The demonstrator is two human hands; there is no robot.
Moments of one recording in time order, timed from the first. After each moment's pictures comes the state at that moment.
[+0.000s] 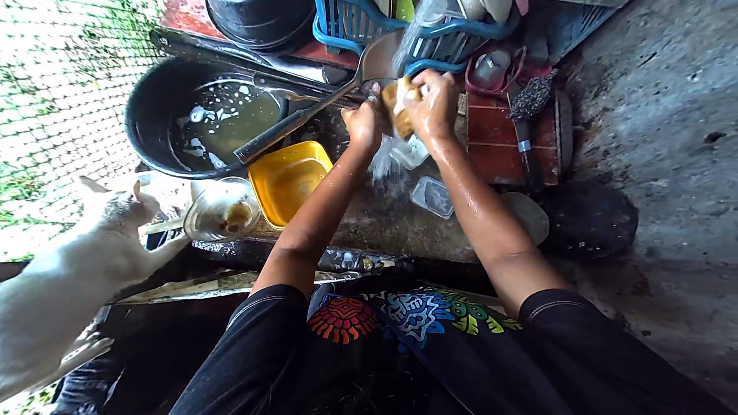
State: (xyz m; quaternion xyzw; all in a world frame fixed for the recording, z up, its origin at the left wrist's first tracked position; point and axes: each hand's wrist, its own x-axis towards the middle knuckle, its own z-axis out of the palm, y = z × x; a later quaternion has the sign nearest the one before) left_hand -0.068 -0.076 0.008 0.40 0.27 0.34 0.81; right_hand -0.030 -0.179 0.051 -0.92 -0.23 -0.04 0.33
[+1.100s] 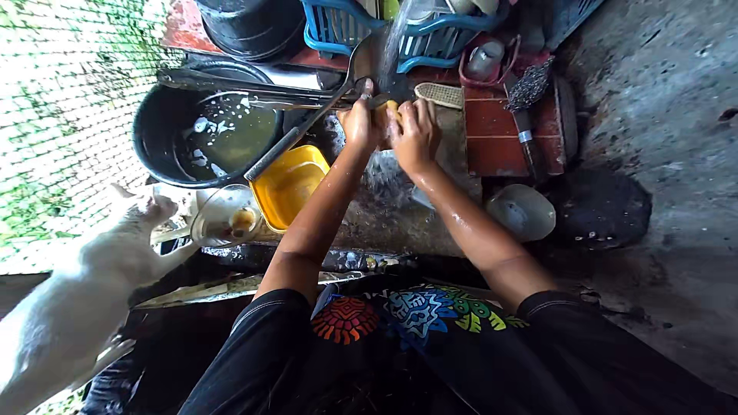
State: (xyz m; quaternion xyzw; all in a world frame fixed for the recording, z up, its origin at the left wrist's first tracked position) left_hand -0.064 -0.083 0.010 0.36 0.24 0.34 0.83; right_hand -0.057 -0.186 -0.002 -0.86 -0.29 -0.26 0.34
